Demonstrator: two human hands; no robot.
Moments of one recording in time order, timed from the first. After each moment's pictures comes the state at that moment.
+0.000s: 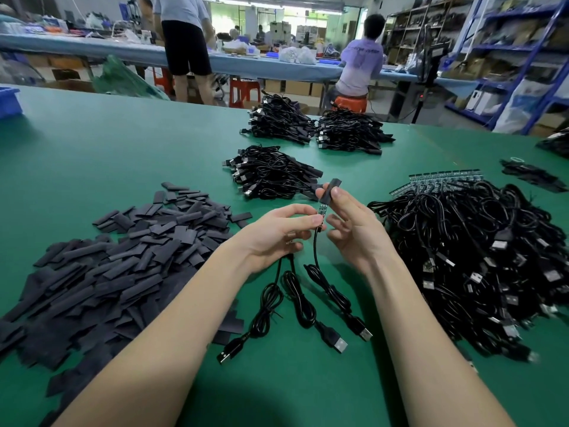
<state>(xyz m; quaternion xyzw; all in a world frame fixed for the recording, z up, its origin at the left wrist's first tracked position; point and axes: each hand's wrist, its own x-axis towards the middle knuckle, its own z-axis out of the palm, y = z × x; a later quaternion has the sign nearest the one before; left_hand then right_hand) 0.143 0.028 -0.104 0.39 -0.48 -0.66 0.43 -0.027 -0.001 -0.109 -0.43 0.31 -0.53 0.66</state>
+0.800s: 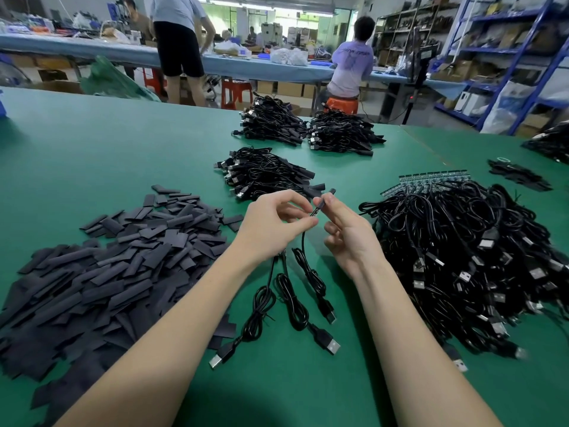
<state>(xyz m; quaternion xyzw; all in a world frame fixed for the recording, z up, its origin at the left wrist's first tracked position) 0.135 0.028 -0.098 0.50 -0.66 -0.28 0.48 -0.024 -0.004 -0.116 -0.38 0.39 -0.55 0.63</state>
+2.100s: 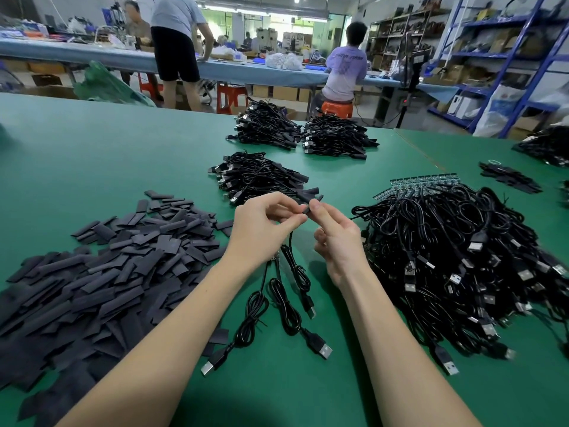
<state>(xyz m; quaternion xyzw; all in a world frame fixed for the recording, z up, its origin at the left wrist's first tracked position) 0.130 0.030 -0.097 0.51 -0.63 -0.24 0.54 -0.012 0.008 -0.114 -0.41 0.43 -0.57 0.57</state>
